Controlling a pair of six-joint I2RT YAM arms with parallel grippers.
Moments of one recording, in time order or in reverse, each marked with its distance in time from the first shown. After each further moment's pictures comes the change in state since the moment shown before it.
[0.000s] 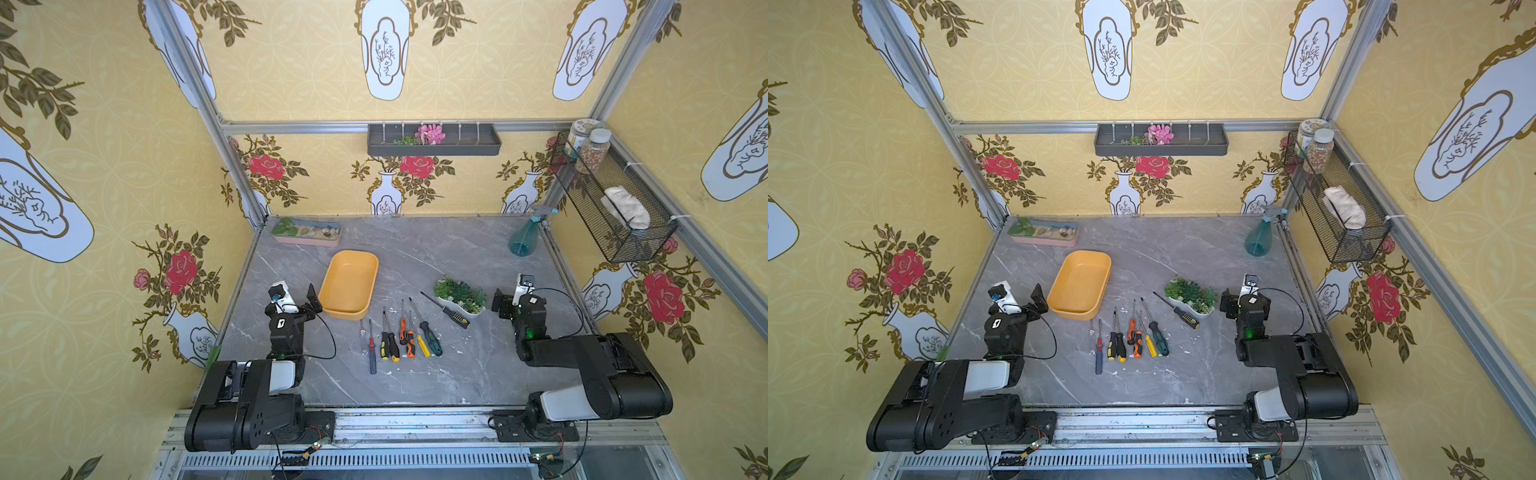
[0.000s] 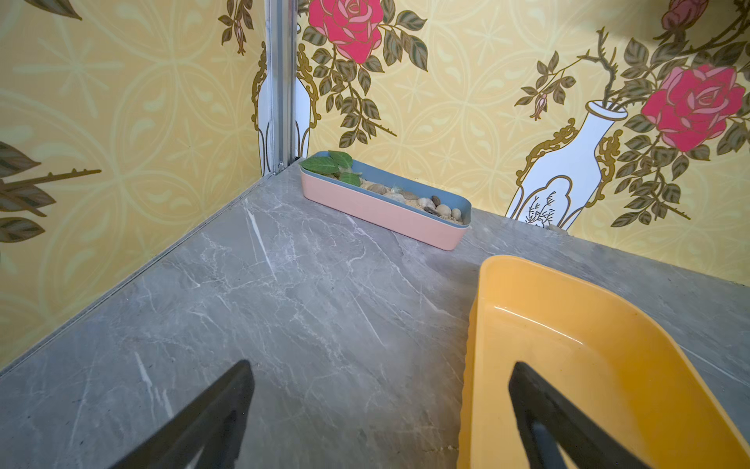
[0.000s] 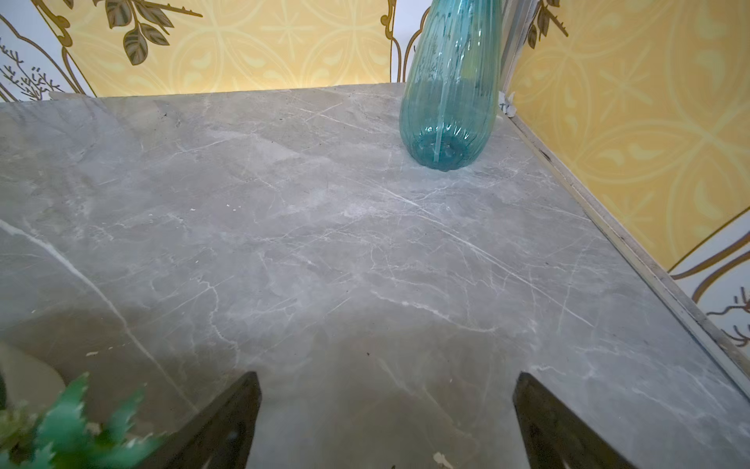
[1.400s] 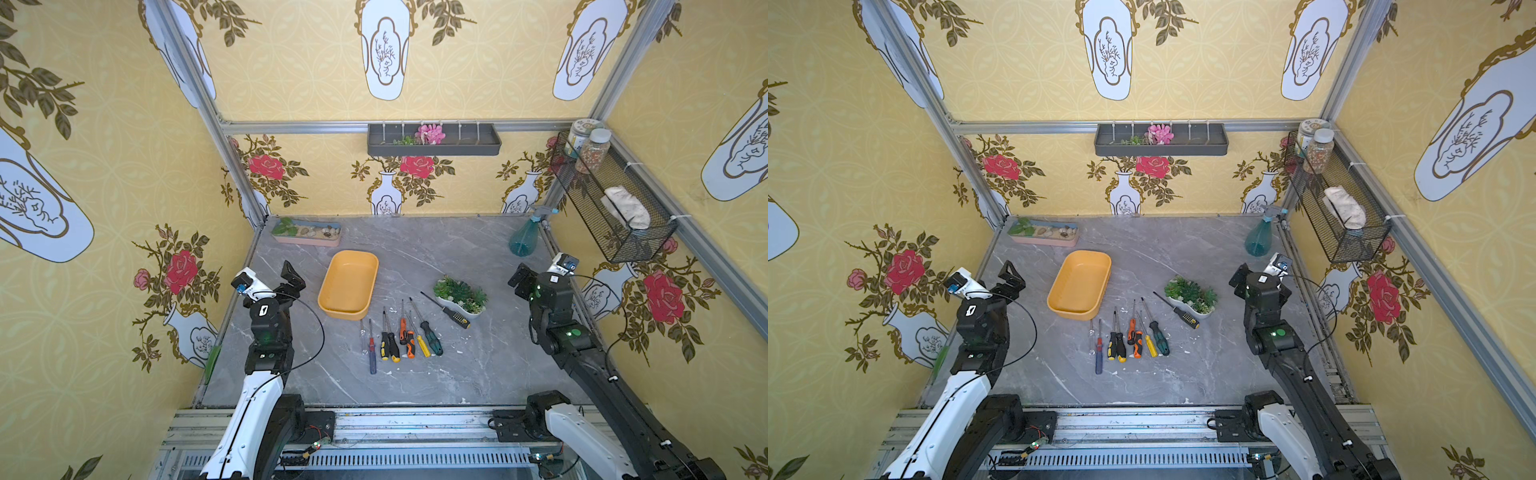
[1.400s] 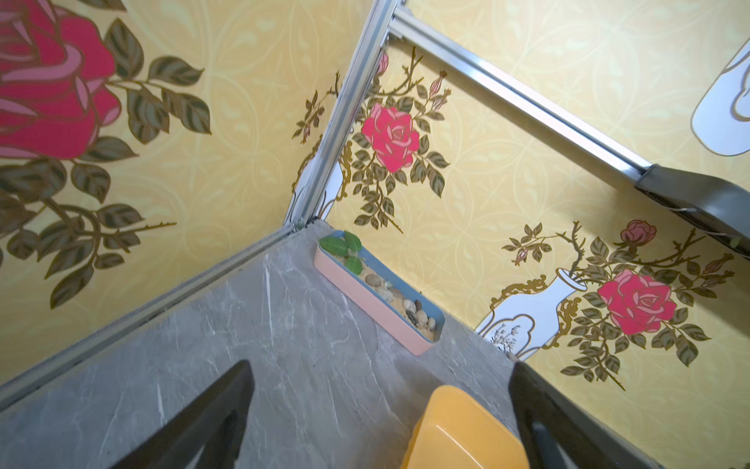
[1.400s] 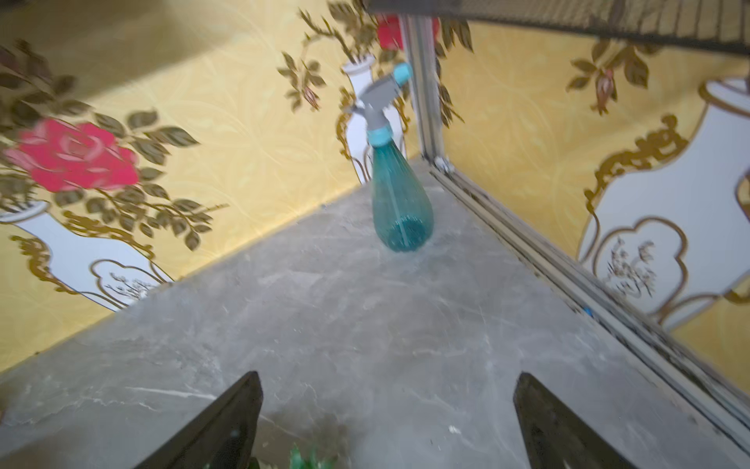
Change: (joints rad) left arm 0.003 -0.560 0.326 -0.845 -0.123 -0.310; right arm 0.113 -0.574 0.433 -1.085 0.224 0.439
